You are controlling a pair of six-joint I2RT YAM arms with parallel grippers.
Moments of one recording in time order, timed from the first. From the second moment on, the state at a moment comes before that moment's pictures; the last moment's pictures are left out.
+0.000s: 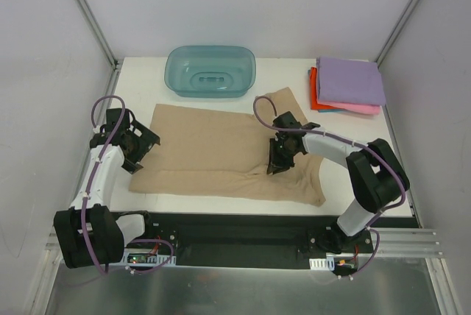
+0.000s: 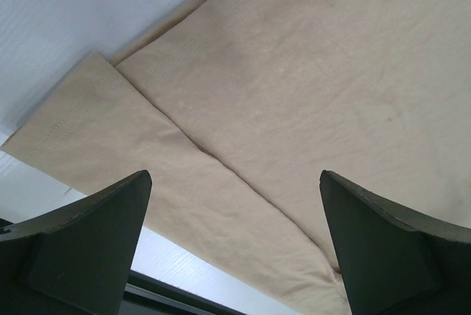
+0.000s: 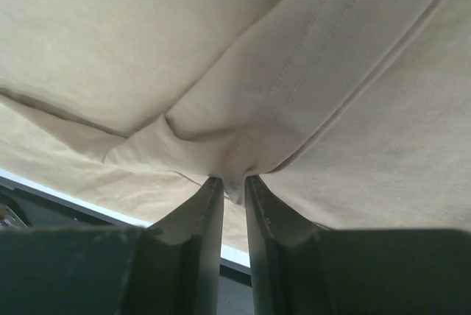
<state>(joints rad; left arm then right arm) 0.15 1.13 0.82 -0.79 0.02 -0.83 0.57 1.65 0.95 -0.58 -0.24 0.56</state>
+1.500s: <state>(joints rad) 0.07 1.56 0.86 -0.57 0.18 -0.83 0.58 1.57 0.93 -0.64 0.00 0.56</state>
